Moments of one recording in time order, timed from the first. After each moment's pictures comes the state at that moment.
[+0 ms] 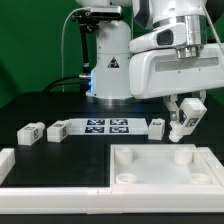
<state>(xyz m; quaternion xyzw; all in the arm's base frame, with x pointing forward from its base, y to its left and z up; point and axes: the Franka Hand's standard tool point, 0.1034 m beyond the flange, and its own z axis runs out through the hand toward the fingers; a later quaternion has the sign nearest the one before) 0.532 0.112 0.094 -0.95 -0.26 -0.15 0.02</state>
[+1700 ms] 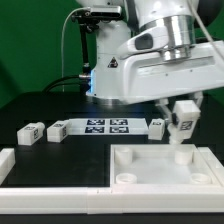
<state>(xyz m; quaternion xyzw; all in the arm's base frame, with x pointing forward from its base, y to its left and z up) 0.557 0.112 0.095 -0.97 -0.16 -0.16 0.07</state>
